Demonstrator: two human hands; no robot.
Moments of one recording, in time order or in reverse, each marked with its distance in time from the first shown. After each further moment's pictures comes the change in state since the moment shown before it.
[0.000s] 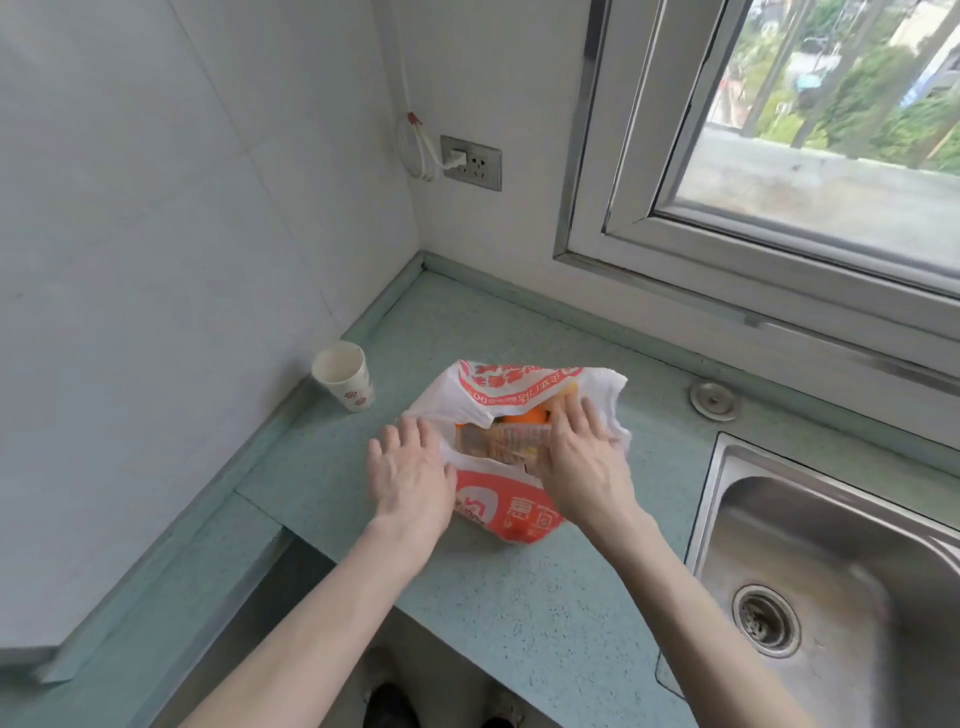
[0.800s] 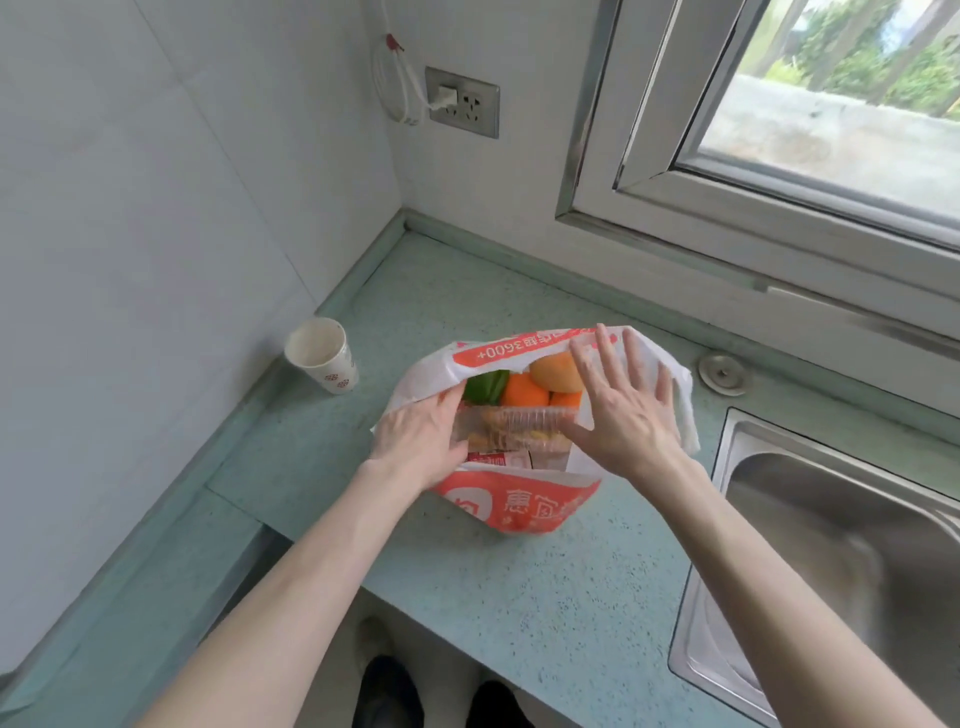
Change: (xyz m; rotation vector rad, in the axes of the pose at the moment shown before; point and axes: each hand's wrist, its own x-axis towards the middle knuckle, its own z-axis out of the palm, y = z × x) left_hand 0.082 -0.010 0.039 -0.276 -0.106 0.316; right_hand 0.056 0.038 -0.003 -0.231 -0.053 -0.011
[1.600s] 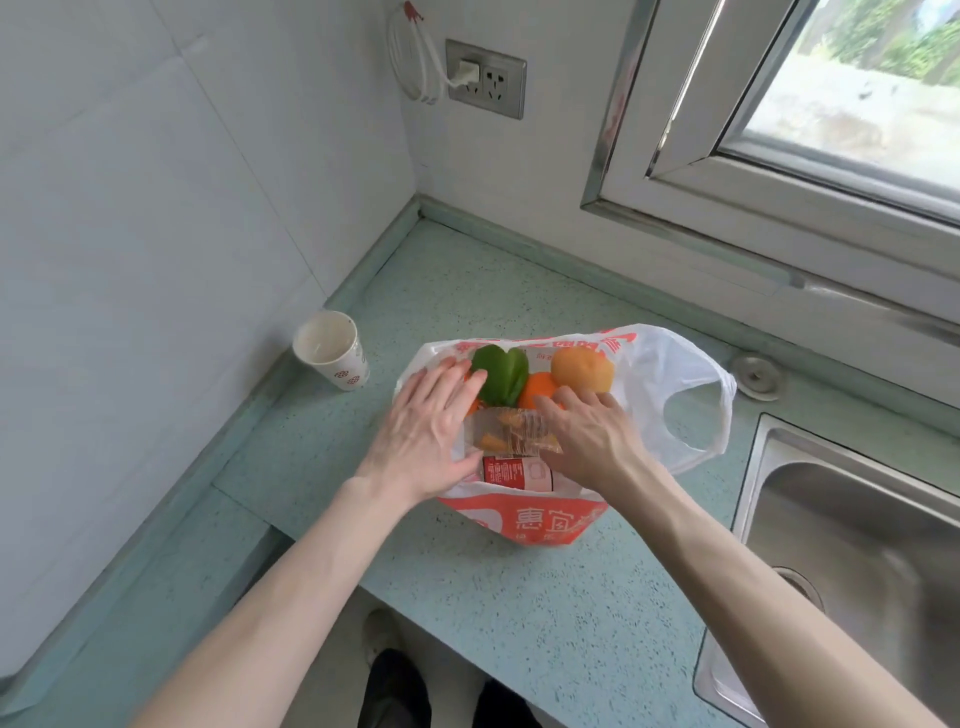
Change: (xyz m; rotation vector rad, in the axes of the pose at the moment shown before) left_hand 0.002 -0.030 0.017 -0.020 0.251 0.222; right_hand 0.029 -0.043 0.042 -0.126 -0.104 -0.270
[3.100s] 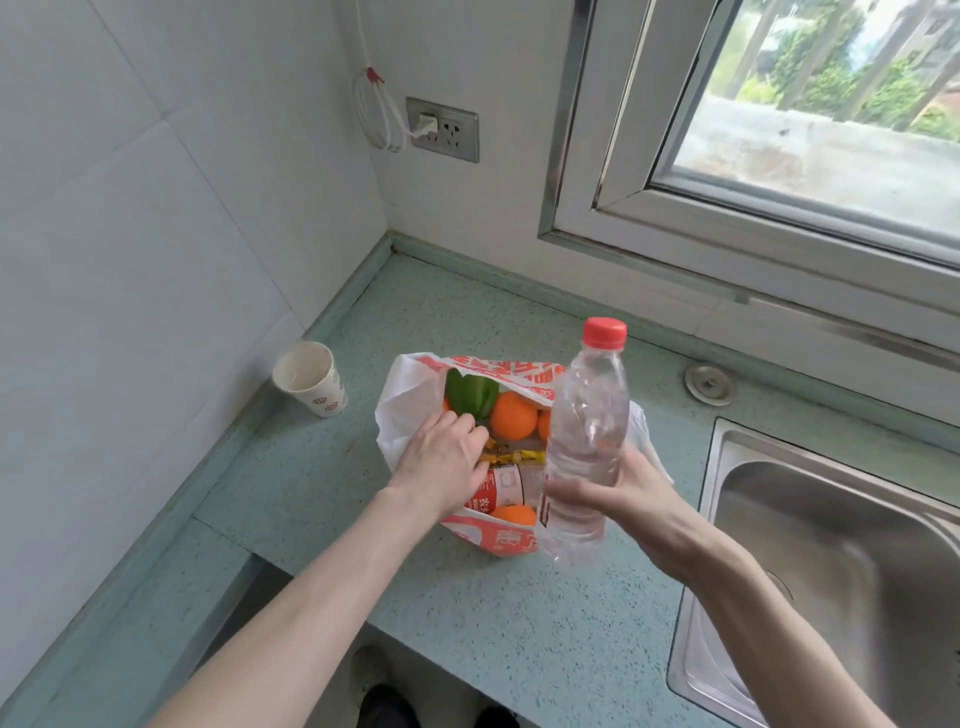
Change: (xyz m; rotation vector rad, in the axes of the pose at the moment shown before) left_hand 0.019 0.055 -0.008 0.077 -0.159 0.011; right_hand -0.120 0.011 -0.068 1.543 0.014 0.137
